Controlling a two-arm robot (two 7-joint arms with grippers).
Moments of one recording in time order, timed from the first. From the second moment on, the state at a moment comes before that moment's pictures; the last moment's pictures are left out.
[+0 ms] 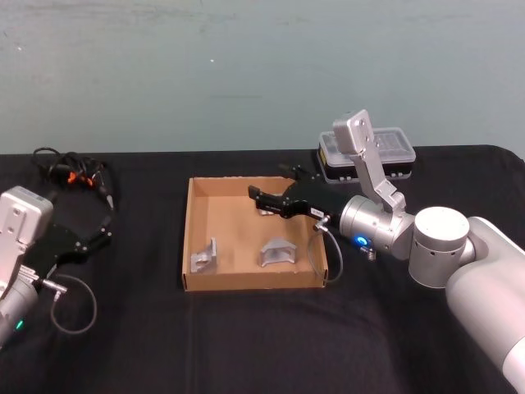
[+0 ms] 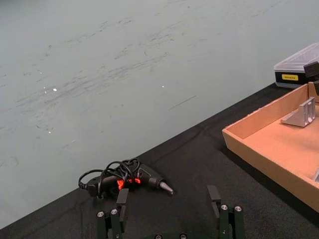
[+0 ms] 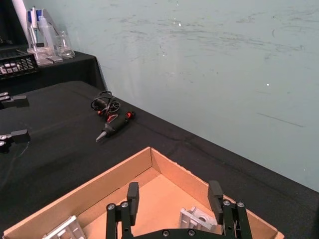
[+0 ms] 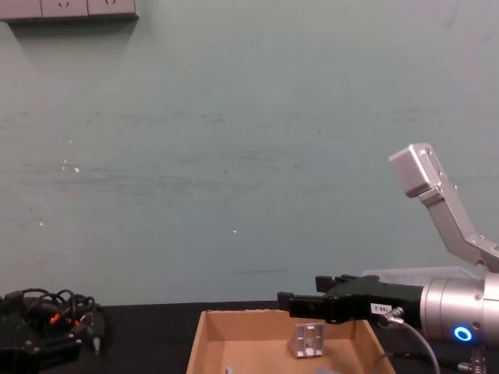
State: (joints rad) left arm -0.20 0.60 0.45 -1.41 -0.25 -0.12 0.03; right arm 0.67 0.19 -0.47 -0.79 0.33 -0.09 0.59
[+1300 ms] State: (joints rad) left arm -0.20 0.60 0.45 -1.41 -0.25 -0.12 0.03; right arm 0.35 0.37 -0.40 -1.28 0.43 -0.04 0.55
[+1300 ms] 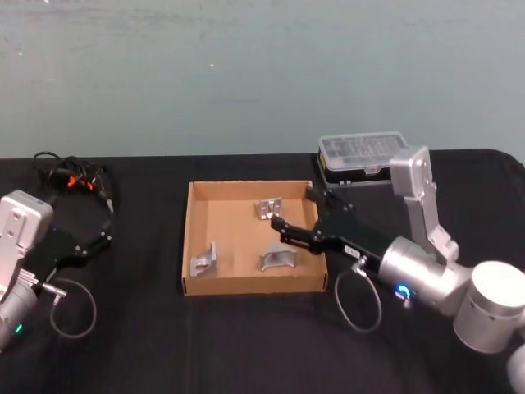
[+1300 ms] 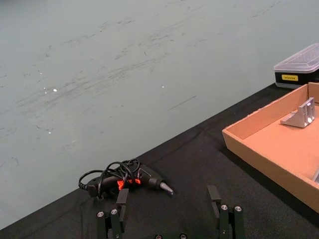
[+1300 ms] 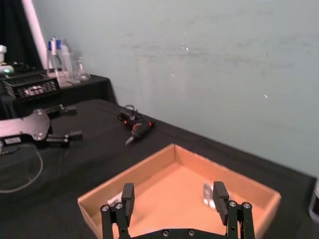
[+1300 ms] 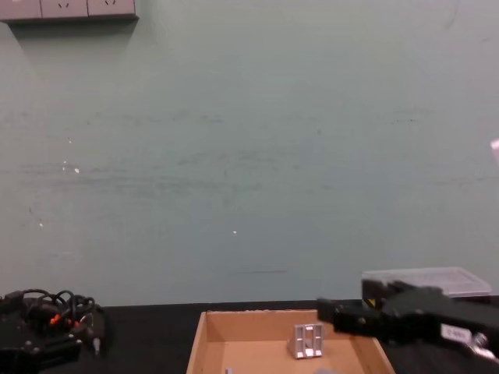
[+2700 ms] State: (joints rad) left arm -0.20 0.60 0.45 -1.41 -0.25 -0.12 0.03; right arm 0.24 0.35 -0.35 -1.33 0.41 -0.04 0.41
